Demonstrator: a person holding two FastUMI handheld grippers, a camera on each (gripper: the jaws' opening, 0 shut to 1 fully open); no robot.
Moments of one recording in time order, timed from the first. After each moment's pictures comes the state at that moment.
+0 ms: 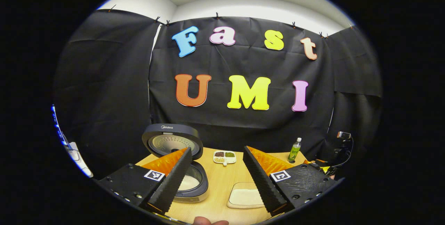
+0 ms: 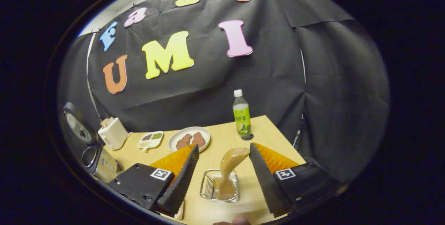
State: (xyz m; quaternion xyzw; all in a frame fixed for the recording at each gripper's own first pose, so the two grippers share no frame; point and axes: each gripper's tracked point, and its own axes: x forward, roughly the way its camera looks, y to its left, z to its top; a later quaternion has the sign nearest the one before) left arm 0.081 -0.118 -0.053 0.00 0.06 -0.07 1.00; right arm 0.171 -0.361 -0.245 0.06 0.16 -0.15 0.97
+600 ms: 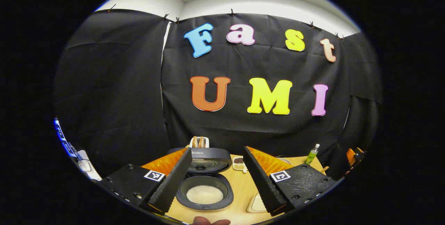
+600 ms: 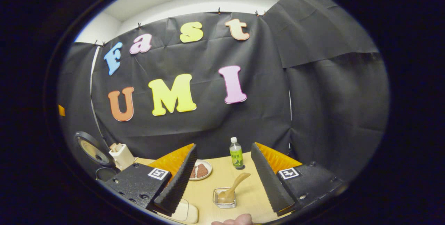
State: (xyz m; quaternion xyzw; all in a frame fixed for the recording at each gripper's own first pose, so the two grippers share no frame) left arm 0.167 -0.039 -0.002 0.00 0.09 -0.02 1.00; right arm 0.089 -0.306 -0.075 0.03 0.04 -0.17 0.98
